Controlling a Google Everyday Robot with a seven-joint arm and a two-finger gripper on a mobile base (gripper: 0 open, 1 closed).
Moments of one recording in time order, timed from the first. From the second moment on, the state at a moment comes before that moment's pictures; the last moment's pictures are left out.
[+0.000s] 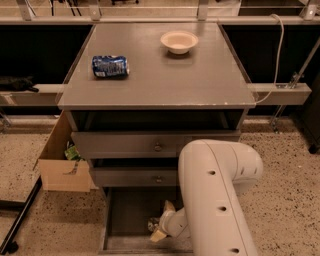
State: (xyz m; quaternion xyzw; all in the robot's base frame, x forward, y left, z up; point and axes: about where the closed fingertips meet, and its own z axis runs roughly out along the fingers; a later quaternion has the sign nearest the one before) arm 0.520 -0.005 0.208 -0.53 0.80 0.04 0.28
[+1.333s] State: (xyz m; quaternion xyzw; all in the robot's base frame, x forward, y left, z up) arm 0.520 -0.029 0.168 -0.49 0.83 0.10 0.24
